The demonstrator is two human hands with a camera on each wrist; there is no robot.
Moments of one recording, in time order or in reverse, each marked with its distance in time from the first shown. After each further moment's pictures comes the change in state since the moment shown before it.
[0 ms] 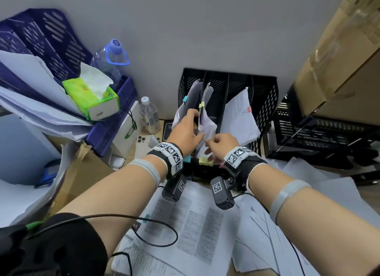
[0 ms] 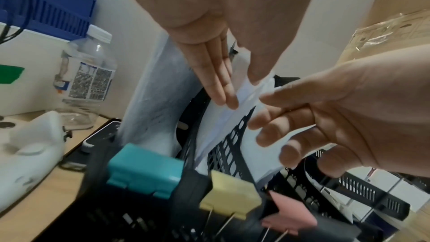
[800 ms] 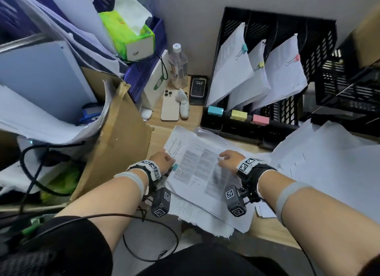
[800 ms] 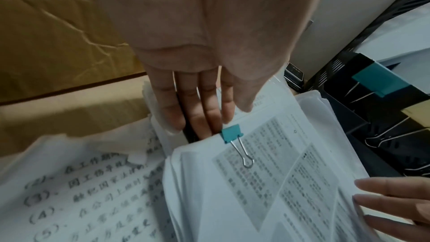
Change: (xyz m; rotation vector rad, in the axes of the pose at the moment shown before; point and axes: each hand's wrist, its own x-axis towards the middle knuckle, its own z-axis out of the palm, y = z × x) left_hand -0.206 -0.198 0.020 0.051 -0.371 -0.728; right_hand -0.054 0.117 0.128 -0.429 -0.347 0.191
